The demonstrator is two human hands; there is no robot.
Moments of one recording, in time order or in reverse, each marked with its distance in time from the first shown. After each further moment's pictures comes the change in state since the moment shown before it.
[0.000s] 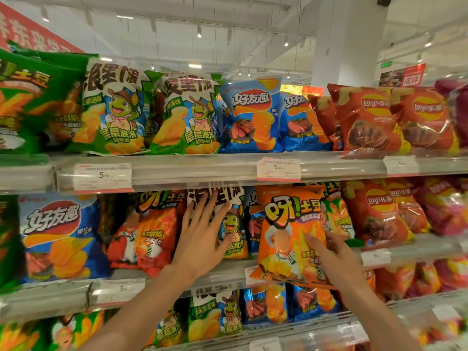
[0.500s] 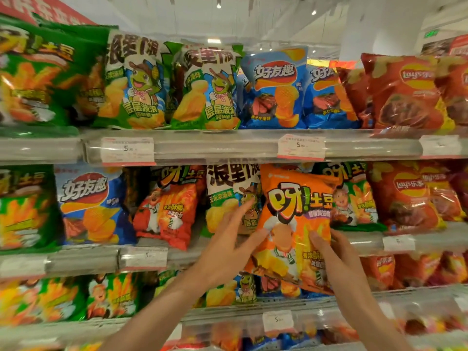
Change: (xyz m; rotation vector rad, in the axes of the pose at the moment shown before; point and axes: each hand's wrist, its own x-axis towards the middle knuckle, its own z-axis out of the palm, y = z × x) left_hand -0.051 0.050 -0.046 -0.938 -0.261 -0.280; right_hand -0.040 0.022 0.027 0.216 -0.107 0.034
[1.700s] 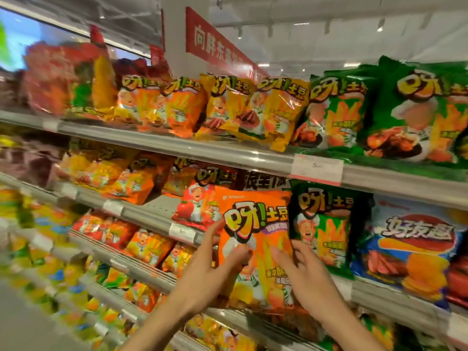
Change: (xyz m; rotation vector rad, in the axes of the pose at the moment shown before) left_hand -0.321 -0.153 -0.477 0.053 0.599 -0.356; right_hand -0.217 -0.041 0.571 -0.227 -0.778 -0.134
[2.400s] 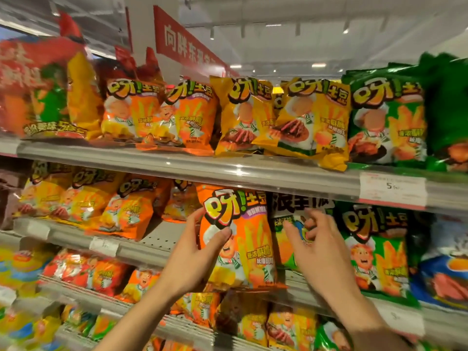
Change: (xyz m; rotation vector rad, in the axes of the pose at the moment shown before) left_hand 0.133 -0.065 -0.111 -0.023 0.011 0.068; right_hand 0.099 -0.058 0.078 -0.612 0.554 -0.203
